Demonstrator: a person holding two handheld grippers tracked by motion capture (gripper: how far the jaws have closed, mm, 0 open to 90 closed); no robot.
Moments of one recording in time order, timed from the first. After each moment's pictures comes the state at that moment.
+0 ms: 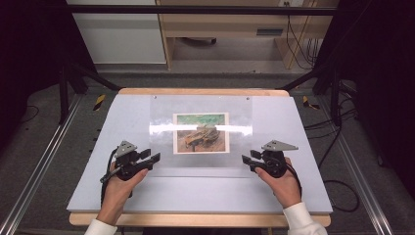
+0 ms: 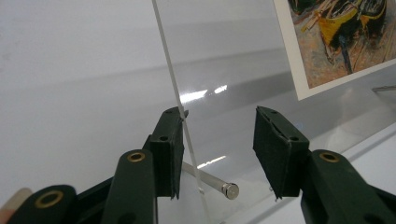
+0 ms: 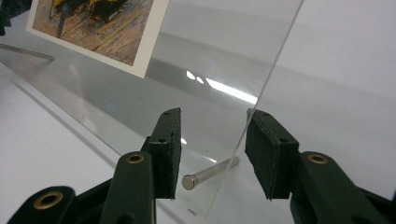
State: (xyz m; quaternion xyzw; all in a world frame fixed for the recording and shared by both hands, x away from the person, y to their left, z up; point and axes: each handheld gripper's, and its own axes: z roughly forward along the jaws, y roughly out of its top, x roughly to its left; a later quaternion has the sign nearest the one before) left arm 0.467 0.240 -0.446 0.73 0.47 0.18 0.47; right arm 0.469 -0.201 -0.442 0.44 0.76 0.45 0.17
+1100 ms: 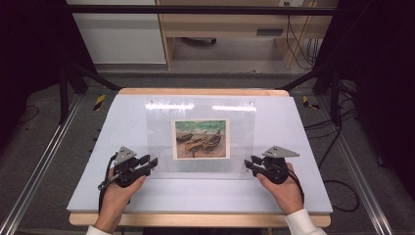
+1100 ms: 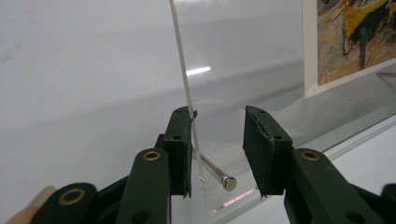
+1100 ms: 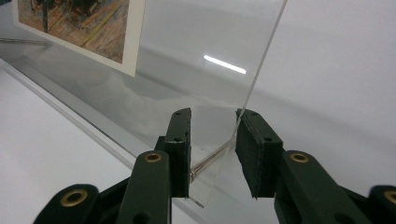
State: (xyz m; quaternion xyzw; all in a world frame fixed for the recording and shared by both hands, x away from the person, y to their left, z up) left arm 0.448 0.240 -0.447 0.73 0.47 0.19 0.45; right arm 0.452 -0.202 -0.445 0.44 0.76 0.44 0.18
